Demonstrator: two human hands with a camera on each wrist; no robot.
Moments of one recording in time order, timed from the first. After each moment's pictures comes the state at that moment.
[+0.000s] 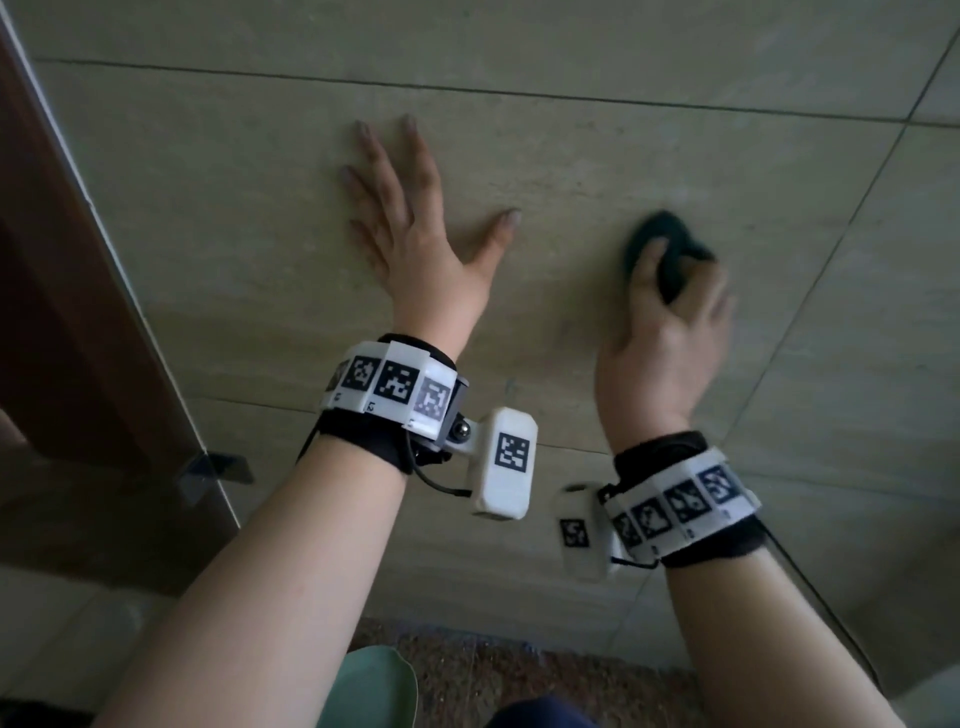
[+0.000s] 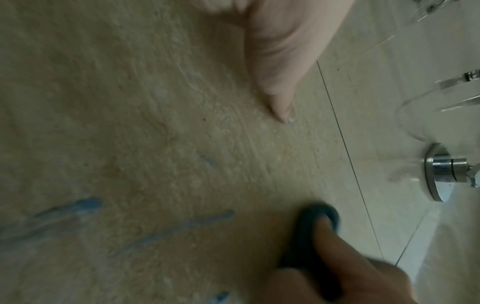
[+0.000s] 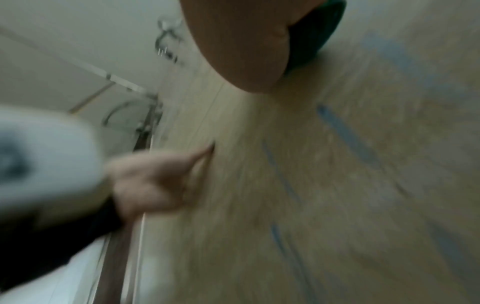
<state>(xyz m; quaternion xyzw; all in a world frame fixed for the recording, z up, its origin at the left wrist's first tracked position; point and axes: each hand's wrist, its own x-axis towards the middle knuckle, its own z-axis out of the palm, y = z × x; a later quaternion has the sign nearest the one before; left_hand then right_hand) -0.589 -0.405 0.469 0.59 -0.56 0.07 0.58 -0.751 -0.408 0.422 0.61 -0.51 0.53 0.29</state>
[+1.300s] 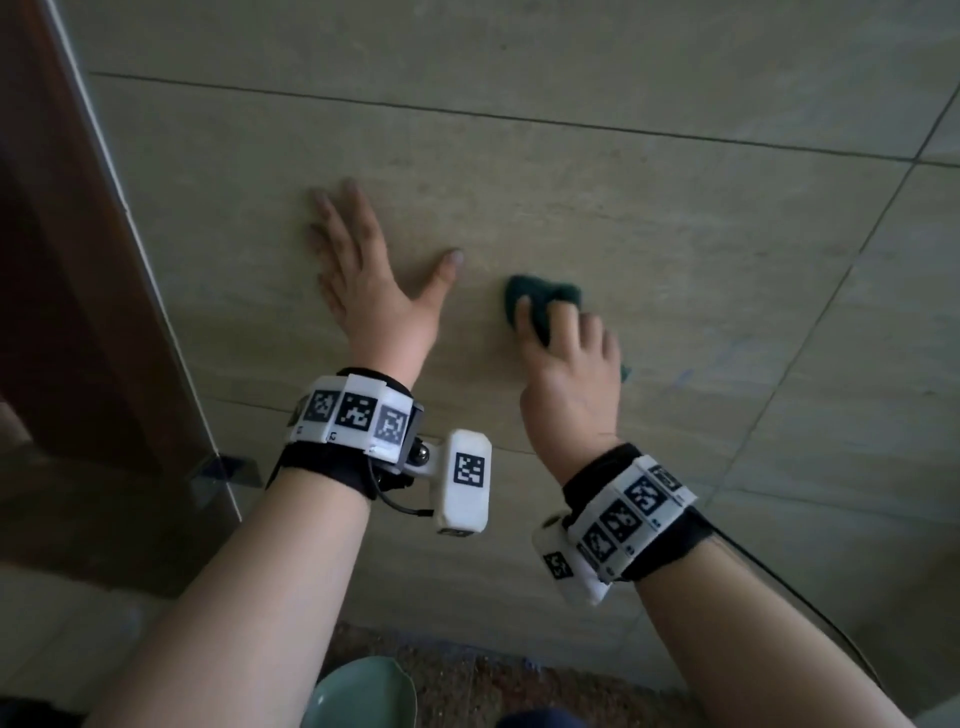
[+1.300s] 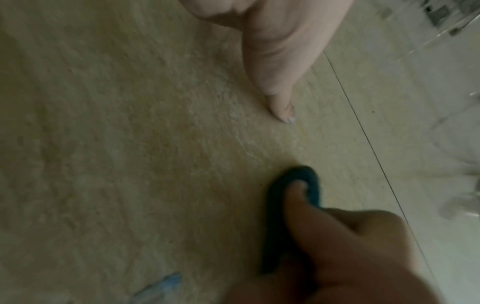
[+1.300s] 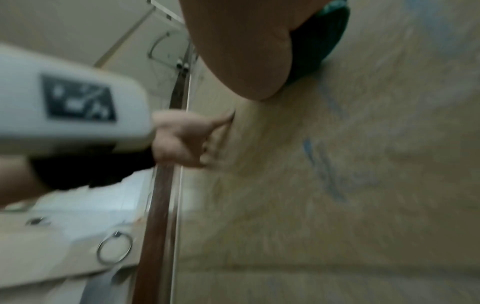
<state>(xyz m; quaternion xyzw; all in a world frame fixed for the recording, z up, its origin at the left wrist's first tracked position) -0.541 -0.394 0.448 0.64 -0.50 0.02 0.58 -0.699 -0.405 0.402 0.75 -0.40 0.42 0.33</state>
